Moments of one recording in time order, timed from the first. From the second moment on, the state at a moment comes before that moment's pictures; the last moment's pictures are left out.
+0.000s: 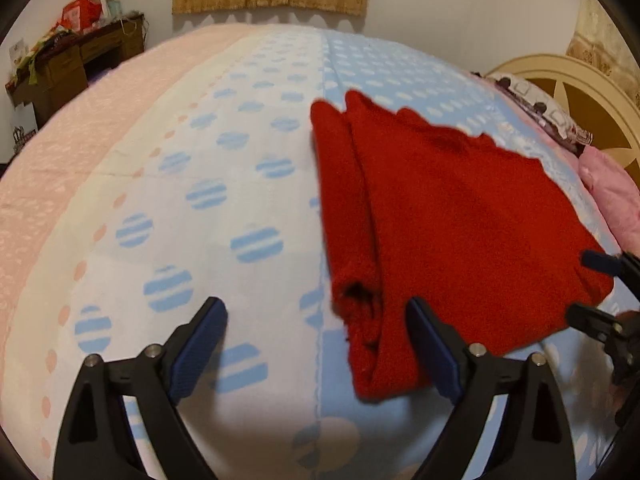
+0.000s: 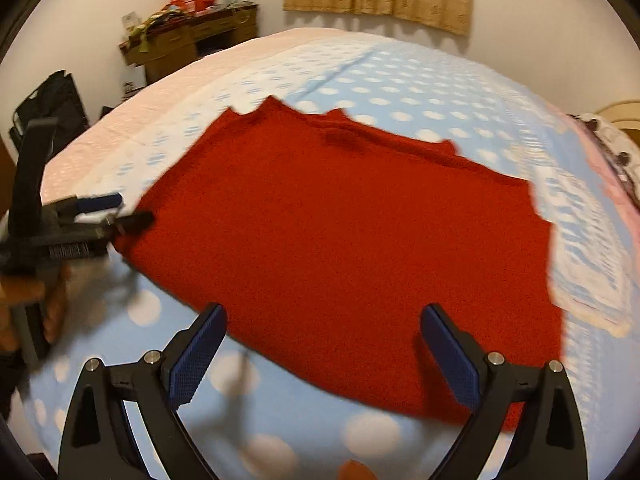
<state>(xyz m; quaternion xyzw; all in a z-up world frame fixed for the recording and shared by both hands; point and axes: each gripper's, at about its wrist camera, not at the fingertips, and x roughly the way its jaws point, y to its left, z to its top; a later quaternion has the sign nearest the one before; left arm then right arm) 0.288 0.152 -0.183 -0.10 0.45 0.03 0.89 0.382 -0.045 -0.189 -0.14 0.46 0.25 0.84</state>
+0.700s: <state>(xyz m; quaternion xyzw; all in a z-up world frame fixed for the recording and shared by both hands) 0.270 0.156 -0.187 -0.11 0.44 0.03 0.89 0.372 0.020 -0.217 -0.19 0.44 0.28 0.83</state>
